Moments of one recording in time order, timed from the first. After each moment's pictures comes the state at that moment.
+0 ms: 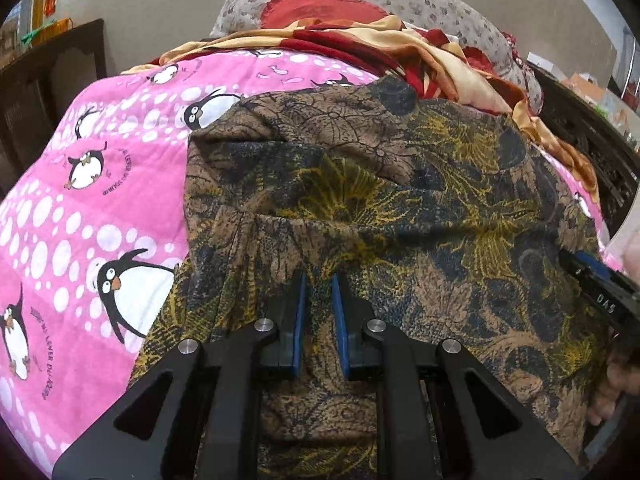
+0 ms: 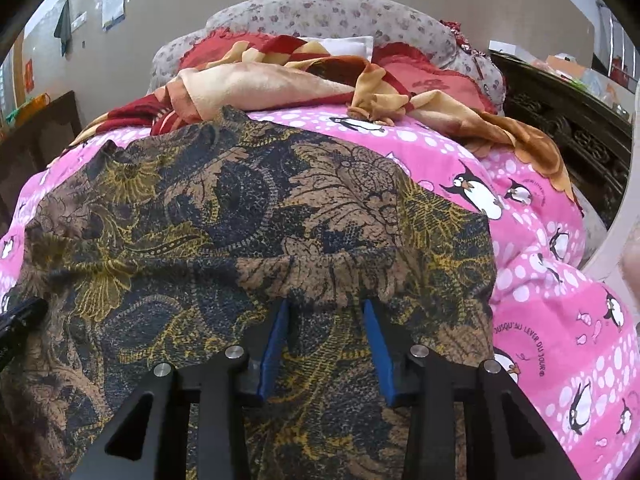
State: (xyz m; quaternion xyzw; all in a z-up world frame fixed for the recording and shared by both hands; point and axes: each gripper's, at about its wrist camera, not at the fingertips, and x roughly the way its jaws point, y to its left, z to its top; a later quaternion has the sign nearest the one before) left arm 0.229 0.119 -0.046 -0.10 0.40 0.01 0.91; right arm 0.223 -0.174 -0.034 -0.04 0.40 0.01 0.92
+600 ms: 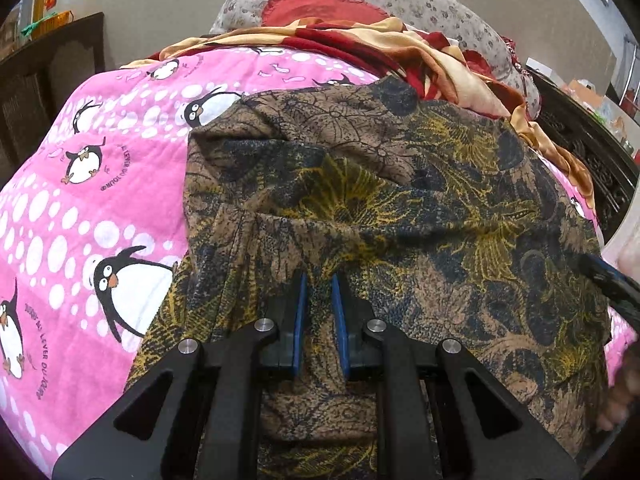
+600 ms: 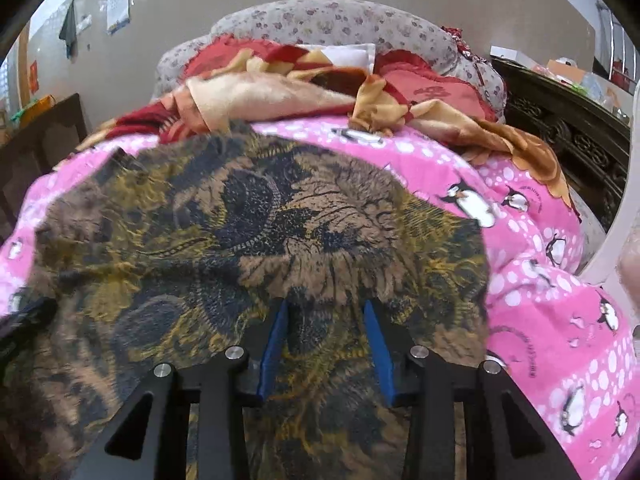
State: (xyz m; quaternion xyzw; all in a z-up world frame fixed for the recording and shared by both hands) left arm 0.227 0.121 -0.047 -0.11 0.40 0.00 0.91; right arm 0.198 -0.187 -0.005 -0.02 0.39 0.03 0.92
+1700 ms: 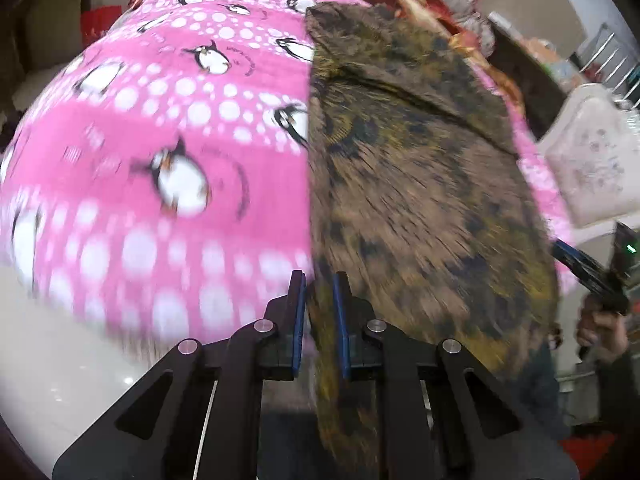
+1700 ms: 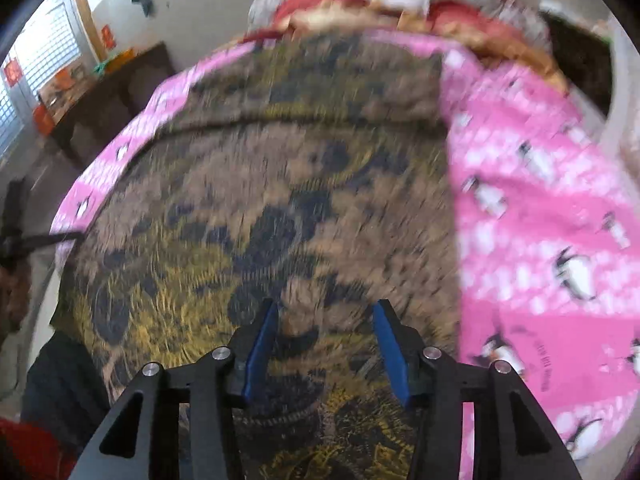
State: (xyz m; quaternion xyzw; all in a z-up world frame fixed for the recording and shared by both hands) left arm -0.056 0.205 -0.032 -0.15 0.51 -0.11 0.84; right arm -0.059 -0.242 -0.011 -0.01 0.46 0.16 0.87
